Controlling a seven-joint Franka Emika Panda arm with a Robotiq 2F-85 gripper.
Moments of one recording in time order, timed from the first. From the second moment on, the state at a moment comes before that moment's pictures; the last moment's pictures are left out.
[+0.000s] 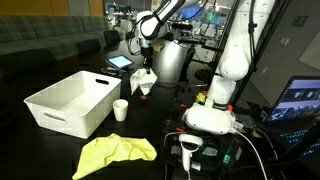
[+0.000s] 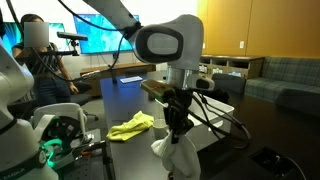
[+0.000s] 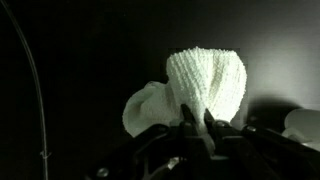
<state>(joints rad) -0.14 0.04 -0.12 -2.37 -0.12 2.26 -0.23</state>
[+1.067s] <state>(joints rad) -0.02 -0.02 0.00 -2.12 -0.16 2.16 -0.19</state>
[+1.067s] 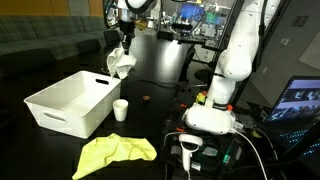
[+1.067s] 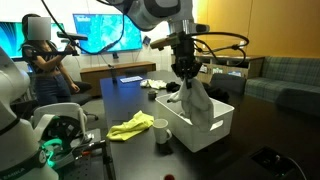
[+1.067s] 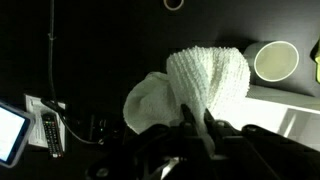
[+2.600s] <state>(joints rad) 0.15 0.50 0.06 -1.51 -0.18 1.97 -0.03</state>
